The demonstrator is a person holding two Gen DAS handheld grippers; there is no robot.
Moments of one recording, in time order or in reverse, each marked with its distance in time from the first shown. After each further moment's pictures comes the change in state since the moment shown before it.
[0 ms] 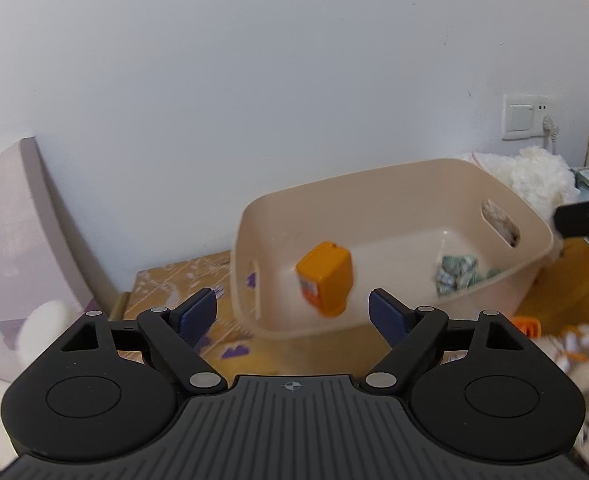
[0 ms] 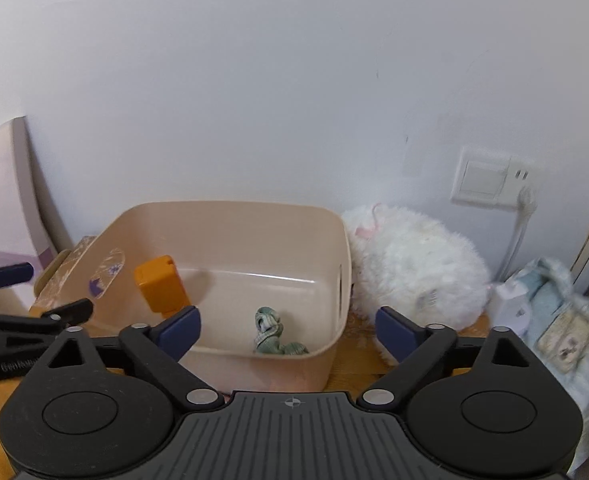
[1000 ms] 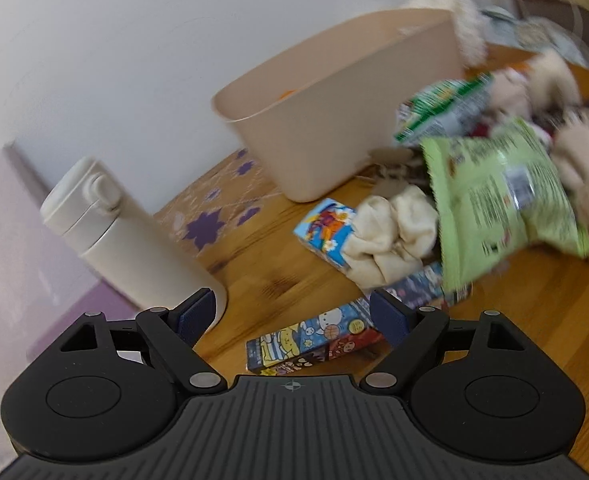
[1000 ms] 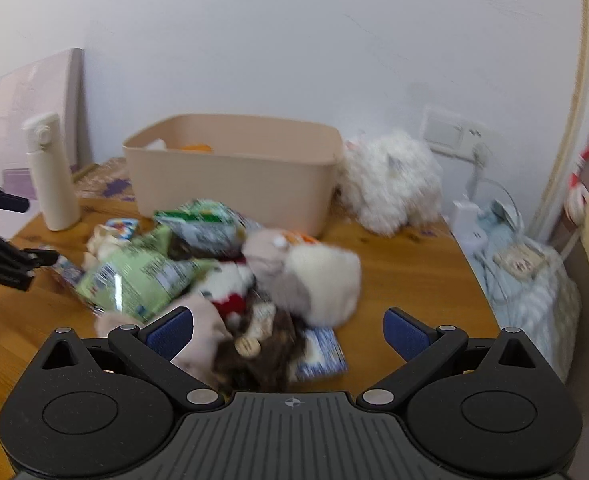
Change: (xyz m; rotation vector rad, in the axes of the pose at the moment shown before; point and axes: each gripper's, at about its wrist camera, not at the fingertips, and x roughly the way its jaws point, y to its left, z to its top) left arm -0.039 0.027 -0.161 0.421 0.045 -0.072; right arm -0.093 0.029 -0.180 -0.025 -0.009 -0.088
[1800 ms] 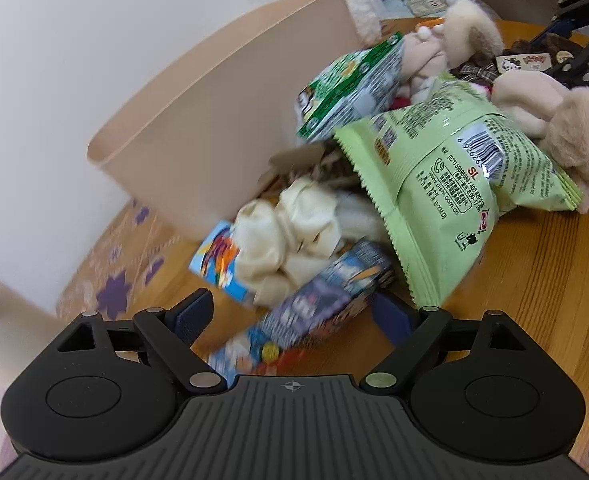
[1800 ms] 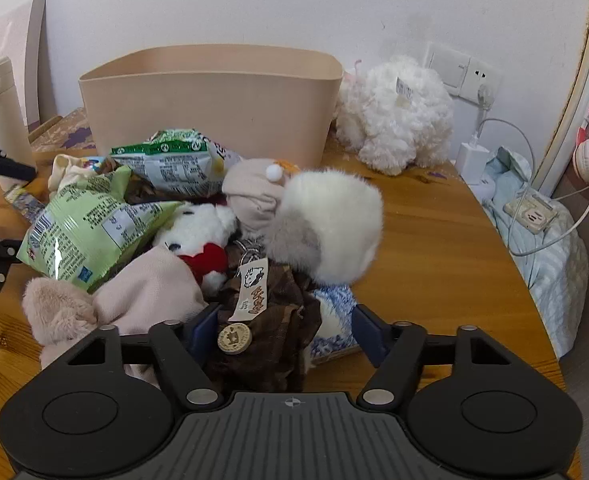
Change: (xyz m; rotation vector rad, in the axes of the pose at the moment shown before) left arm 0.050 -0.018 0.006 0.236 -0.086 -0.245; right arm 0.067 0.013 -0.011 -0.008 0.160 -0.025
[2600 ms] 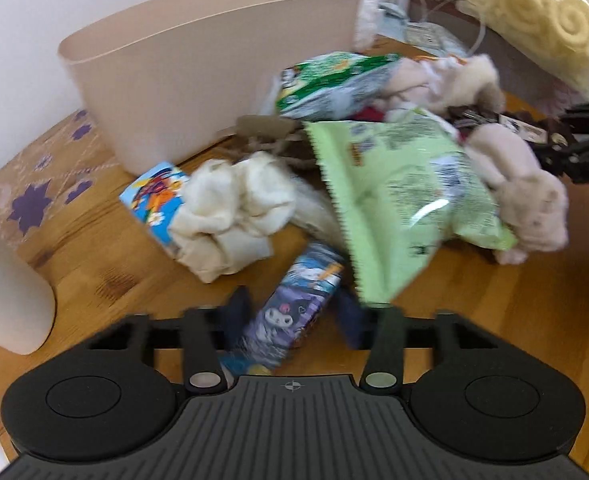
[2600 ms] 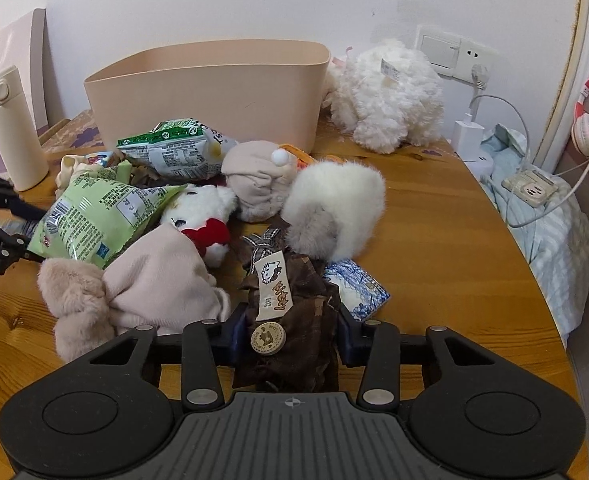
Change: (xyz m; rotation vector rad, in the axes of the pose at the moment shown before) left arm -0.004 0.021 -0.013 -0.317 0.081 -0.319; right arm -0.021 -0.018 -0.018 0.057 0.010 0.040
